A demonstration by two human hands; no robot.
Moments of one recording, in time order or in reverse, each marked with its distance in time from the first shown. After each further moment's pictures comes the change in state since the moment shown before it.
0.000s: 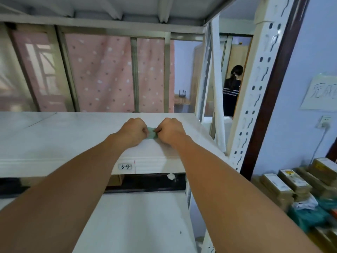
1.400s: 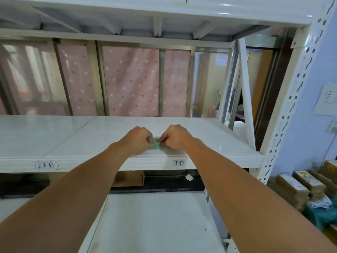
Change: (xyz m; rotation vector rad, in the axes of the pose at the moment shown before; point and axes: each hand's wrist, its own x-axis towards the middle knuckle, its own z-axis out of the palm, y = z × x) left_hand -0.080 -0.117 -0.076 -0.013 -0.038 0.116; right_hand -0.032 -0.135 0.016 0.033 -0.177 -0.117
